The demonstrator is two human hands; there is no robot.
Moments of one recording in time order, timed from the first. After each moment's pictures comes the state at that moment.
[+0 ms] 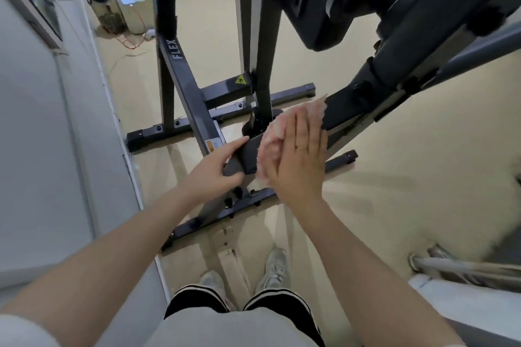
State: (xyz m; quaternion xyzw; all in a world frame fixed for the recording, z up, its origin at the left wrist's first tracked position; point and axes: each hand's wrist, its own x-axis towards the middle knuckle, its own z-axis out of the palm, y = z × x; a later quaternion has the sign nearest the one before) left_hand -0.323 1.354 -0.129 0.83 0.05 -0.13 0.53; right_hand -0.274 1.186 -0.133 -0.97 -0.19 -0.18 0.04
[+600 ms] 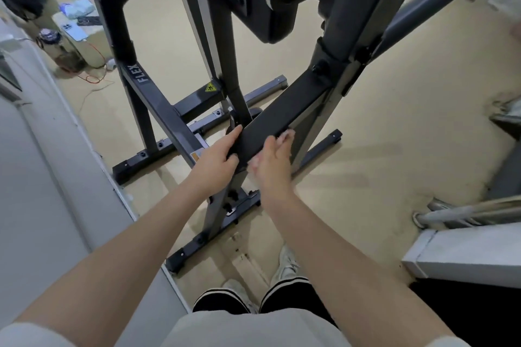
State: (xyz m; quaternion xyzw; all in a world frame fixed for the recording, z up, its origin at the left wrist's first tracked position) left_hand -0.298 1.336 -0.108 0.88 0.01 -0.15 0.46; right_hand -0.297 1.216 -0.112 -0.77 0.19 0.00 0.61
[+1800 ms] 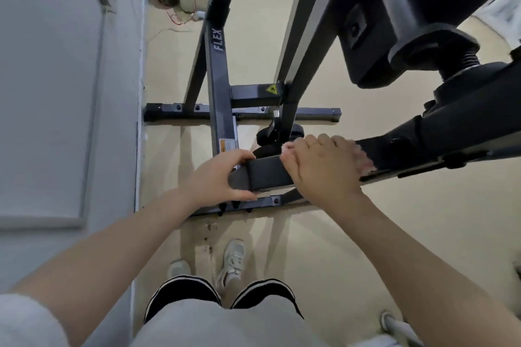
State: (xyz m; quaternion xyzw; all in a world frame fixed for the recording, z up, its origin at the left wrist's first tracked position) left_hand -0.317 1.354 -0.149 0.86 0.06 -0.07 0.50; right_hand -0.213 1.187 -0.072 -0.90 -0.41 -0.06 -0.11
